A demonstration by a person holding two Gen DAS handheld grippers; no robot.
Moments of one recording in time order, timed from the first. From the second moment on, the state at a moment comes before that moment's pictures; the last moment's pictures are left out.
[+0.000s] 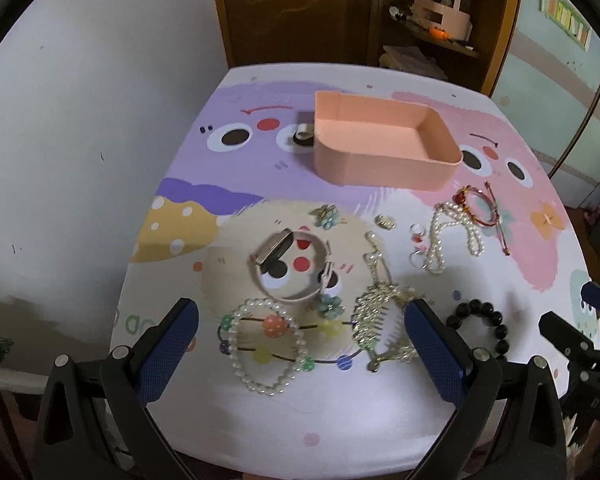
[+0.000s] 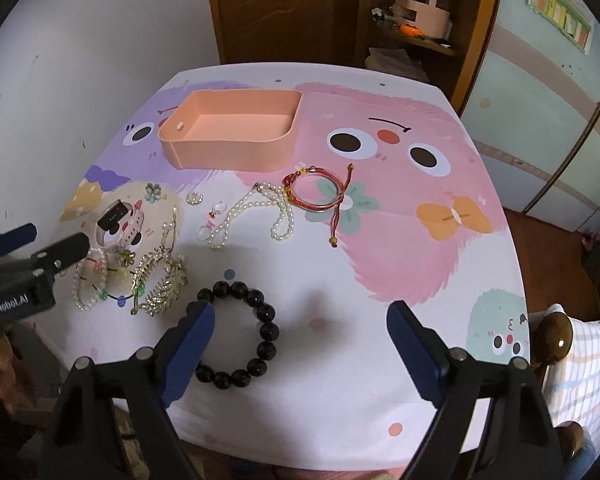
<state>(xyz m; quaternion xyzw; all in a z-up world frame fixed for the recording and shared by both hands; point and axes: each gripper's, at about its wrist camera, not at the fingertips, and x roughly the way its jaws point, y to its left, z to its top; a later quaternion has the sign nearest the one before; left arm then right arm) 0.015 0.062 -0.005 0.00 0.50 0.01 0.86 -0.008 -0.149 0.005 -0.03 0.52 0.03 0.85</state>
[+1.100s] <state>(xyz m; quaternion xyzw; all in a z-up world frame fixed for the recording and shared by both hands) 0.068 0.122 -0.072 -0.11 0.59 0.01 0.80 0.010 -0.157 -0.053 -0.02 0.60 0.04 0.80</state>
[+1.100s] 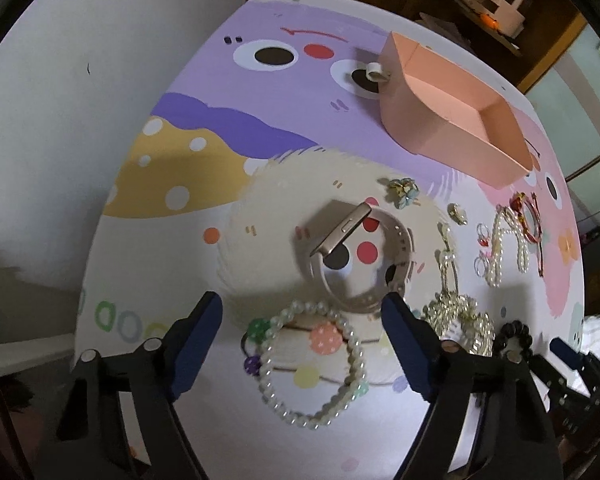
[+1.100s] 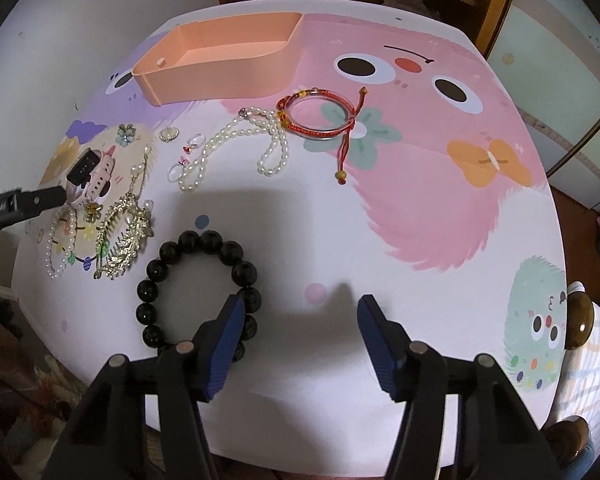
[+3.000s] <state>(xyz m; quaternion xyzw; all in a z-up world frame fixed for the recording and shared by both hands) 0.184 0.031 0.036 0.01 0.56 -0.04 0.83 0.120 -0.140 0.095 0.00 0.44 0.13 0.89</state>
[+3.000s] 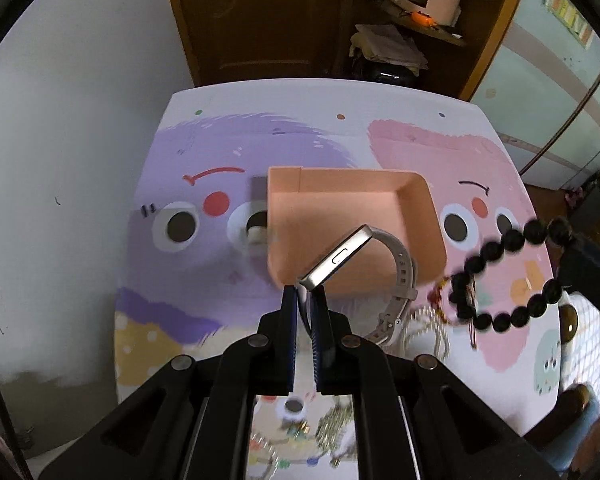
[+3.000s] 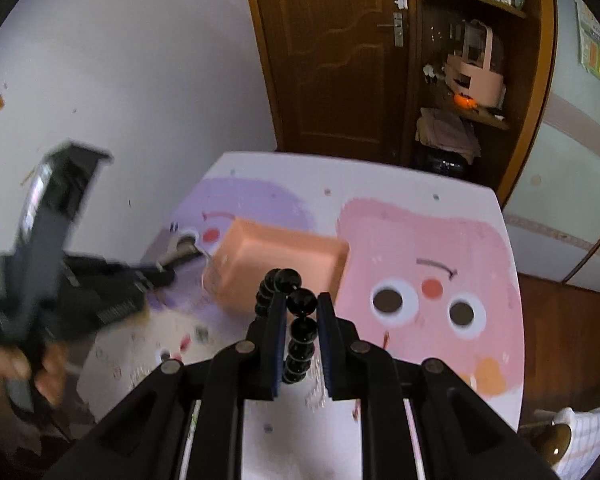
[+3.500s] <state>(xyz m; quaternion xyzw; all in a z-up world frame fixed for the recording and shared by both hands) 0.253 0.007 -0.057 -0.01 0.59 -0.01 0.80 0.183 -0.139 0.062 0.02 0.48 0.10 0.87</state>
